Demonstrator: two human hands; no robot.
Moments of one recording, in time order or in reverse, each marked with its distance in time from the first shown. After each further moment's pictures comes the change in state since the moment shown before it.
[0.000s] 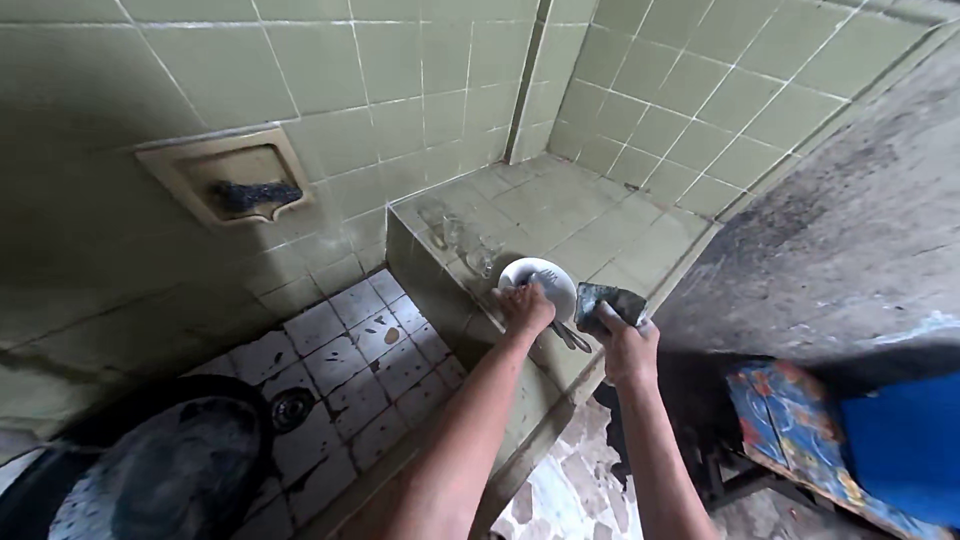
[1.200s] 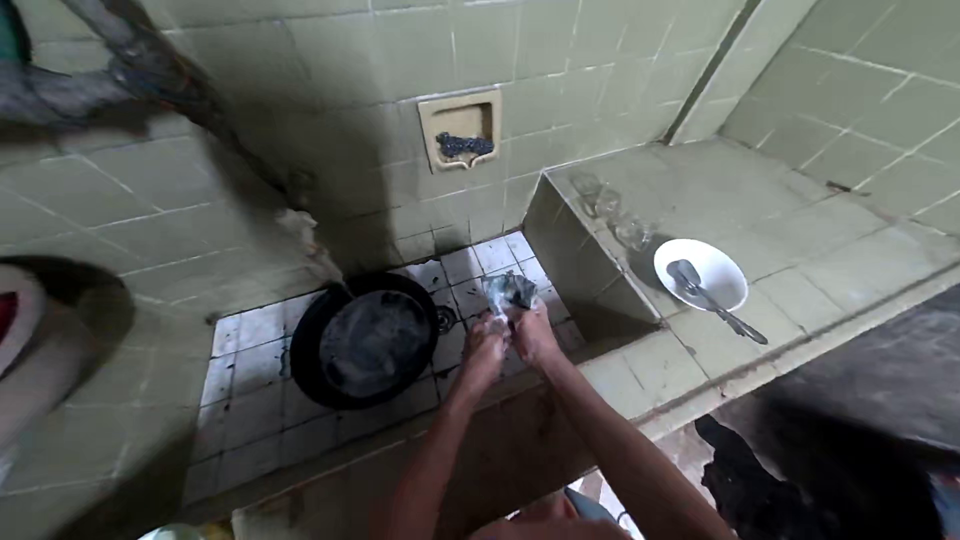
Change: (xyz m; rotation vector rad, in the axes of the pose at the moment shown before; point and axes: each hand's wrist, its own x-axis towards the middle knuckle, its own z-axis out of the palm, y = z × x) left_hand -0.229 -0.244 -0.029 -1.021 0.419 -0.334; right_hand -0.211 0.093 0.207 0.057 -0.829 0.287
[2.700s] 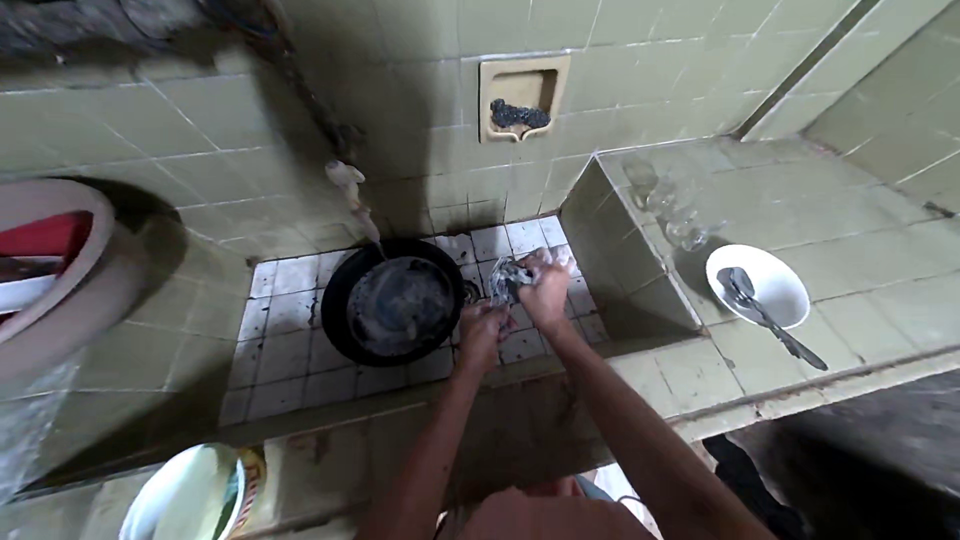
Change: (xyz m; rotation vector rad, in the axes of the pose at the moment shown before) left_hand -0.001 -0.022 -0.026 -0.276 0.203 -0.036; right_hand 0.035 0.015 0.019 -1.003 0.029 -0.812
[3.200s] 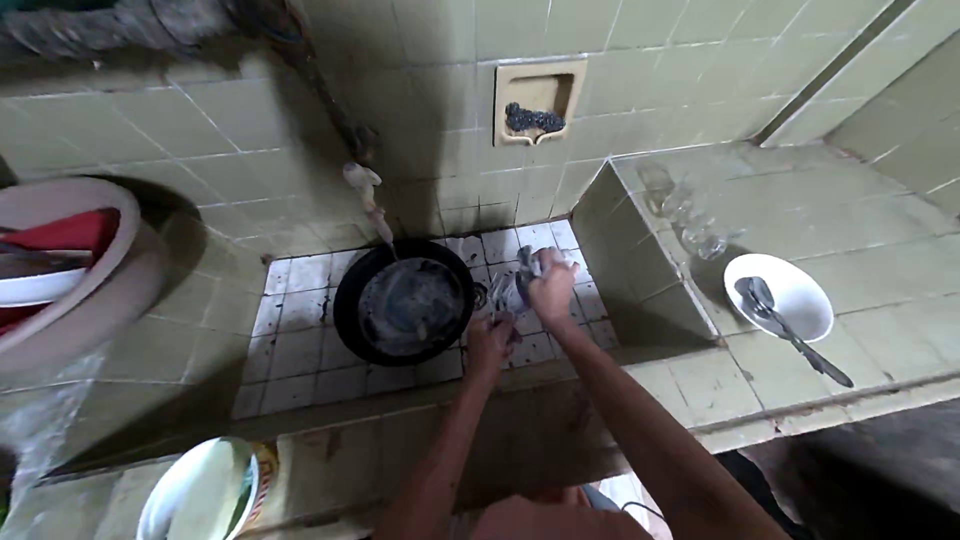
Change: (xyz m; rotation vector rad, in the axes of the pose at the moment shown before) left_hand 0.005 -0.016 -0.009 -0.014 0.024 -0.011; right_hand 0.017 -0.002 0.009 0.043 -0.135 0.239
